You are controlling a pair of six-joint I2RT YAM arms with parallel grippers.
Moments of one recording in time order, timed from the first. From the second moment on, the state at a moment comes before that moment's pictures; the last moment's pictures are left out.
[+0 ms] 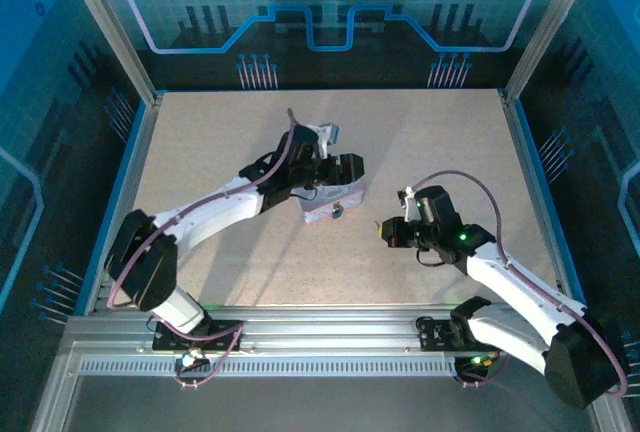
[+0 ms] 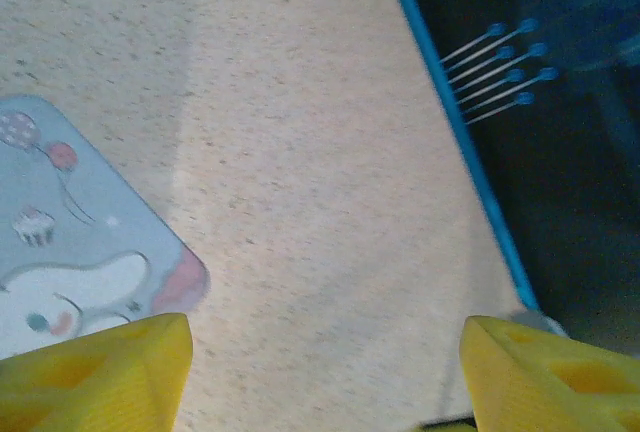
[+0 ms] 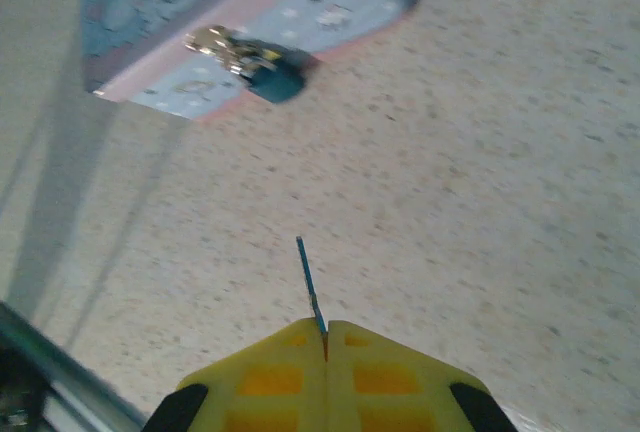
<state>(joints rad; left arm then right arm) -0.65 1.66 1.26 -0.17 0.23 -0.68 0.47 0.96 0.56 -0.46 -0.26 0.54</state>
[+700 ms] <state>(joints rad) -0.73 2.09 1.77 -0.65 0.07 -0.52 0.45 0.96 0.56 -0.67 -0.08 0.48</state>
